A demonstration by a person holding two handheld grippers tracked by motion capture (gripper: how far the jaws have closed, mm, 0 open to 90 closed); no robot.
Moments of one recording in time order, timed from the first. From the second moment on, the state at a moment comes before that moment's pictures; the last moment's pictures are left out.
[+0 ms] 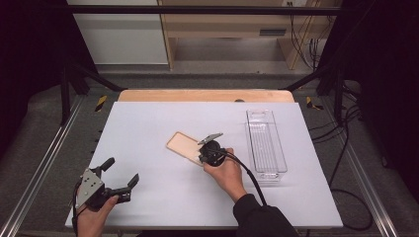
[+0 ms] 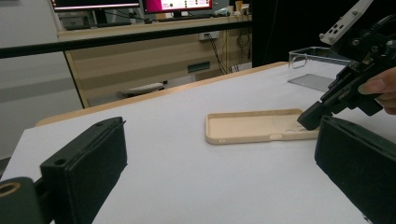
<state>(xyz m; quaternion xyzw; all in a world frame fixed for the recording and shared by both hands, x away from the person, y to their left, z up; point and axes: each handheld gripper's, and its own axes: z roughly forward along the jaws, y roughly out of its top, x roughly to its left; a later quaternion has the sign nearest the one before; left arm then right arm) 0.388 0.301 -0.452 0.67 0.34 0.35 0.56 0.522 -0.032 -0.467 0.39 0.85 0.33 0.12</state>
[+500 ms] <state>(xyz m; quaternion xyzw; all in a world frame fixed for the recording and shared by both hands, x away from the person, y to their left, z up) 0.388 0.299 -0.452 0.67 0.34 0.35 0.56 0.493 -0.043 -0.464 0.37 0.88 0.29 0.10</state>
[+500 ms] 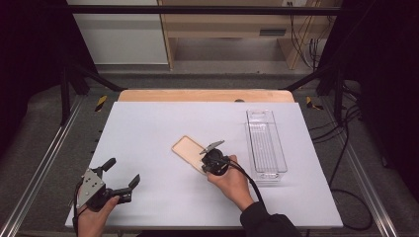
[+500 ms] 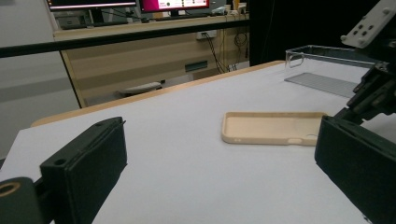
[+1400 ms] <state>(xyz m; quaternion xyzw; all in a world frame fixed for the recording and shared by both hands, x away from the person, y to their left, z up) 0.387 0.297 -0.453 0.68 0.33 0.35 0.55 0.407 -0.093 -0.471 0.35 0.88 0.32 0.07</state>
